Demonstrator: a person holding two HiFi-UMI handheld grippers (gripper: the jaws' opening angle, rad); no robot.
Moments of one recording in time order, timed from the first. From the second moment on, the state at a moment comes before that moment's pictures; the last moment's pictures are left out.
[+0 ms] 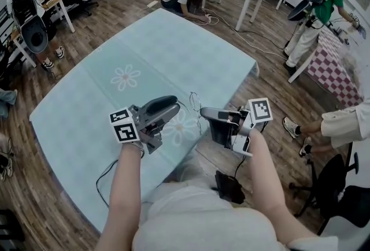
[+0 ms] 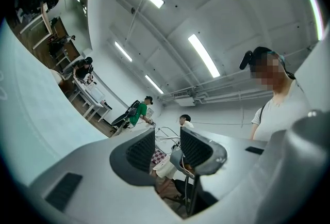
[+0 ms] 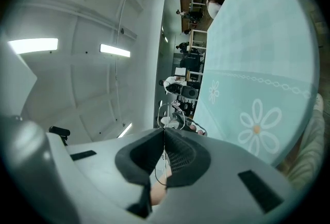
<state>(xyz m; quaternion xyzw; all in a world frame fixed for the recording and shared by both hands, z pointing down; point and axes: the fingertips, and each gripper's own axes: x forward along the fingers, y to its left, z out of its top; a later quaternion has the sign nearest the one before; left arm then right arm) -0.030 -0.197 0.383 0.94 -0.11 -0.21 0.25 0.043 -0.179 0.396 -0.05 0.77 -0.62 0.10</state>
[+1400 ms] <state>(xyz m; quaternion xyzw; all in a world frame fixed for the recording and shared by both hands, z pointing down) -0.066 -0.166 0.389 0.97 -0.14 -0.11 0.18 0.053 -0.195 0.409 -0.14 0.77 -0.61 0.13</state>
